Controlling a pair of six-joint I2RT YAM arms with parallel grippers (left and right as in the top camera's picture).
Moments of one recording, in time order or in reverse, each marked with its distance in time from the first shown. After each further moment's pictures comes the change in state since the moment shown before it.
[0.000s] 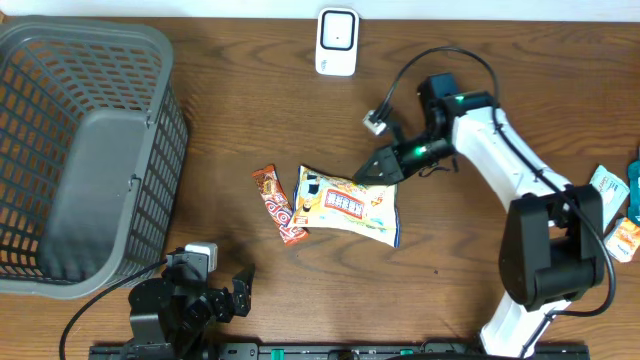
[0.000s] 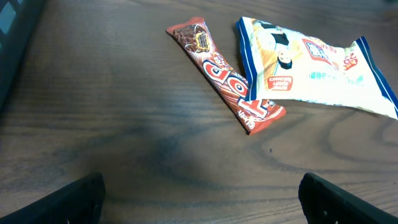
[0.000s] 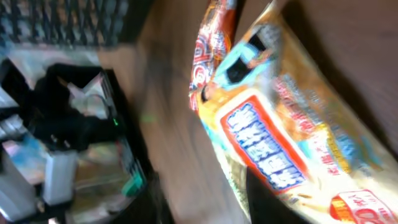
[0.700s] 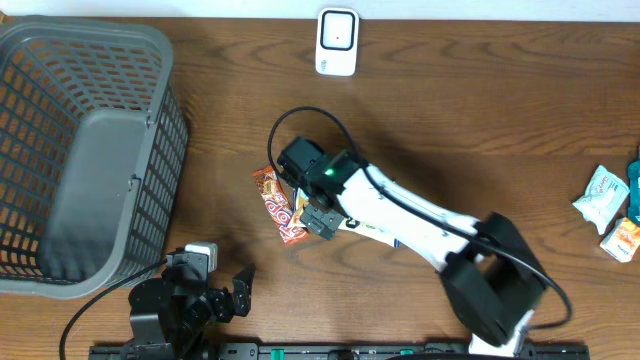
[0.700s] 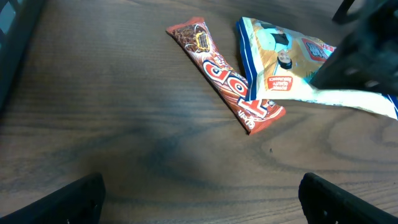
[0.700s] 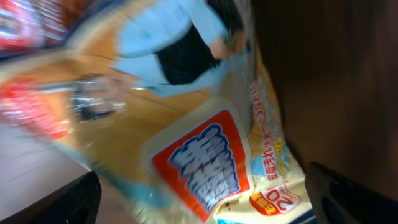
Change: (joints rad) left arm 0.000 0.000 0.000 0.000 0.000 0.000; right arm 0.563 0.017 -0.010 0.150 1.157 0.252
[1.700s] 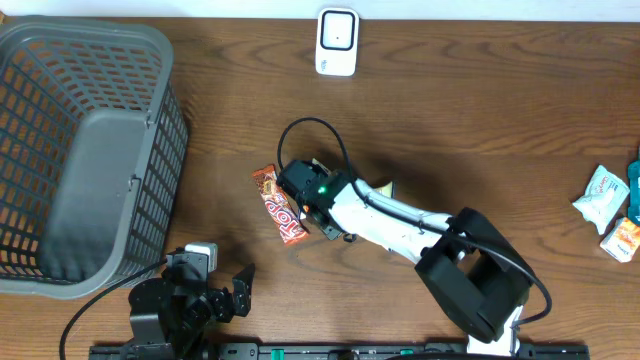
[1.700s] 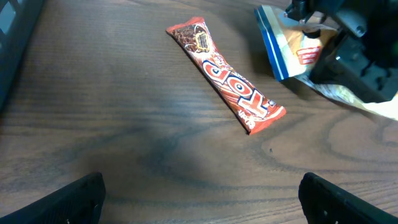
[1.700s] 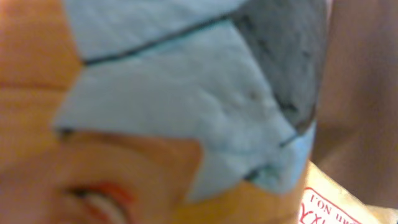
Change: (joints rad) left arm 0.000 0.000 0.000 0.000 0.000 0.000; right arm 0.029 0.048 -0.094 0.071 0.101 0.242
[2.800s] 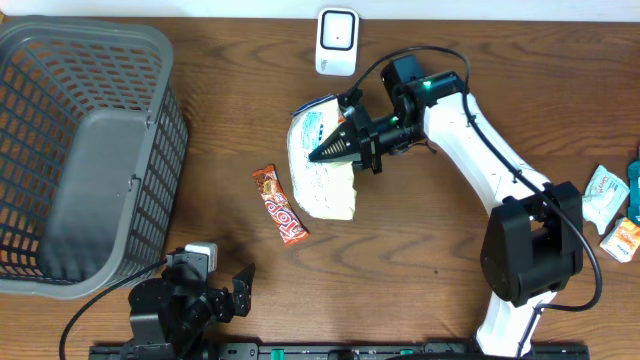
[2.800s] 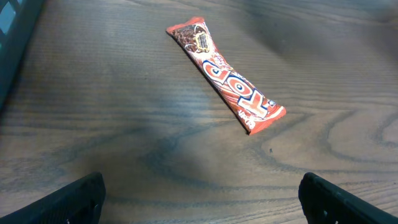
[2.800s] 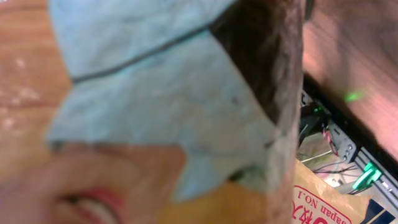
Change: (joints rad) left arm 0.000 0.000 0.000 0.000 0.000 0.000; right arm -0.488 -0.010 0.319 -0.327 -1.814 0.238
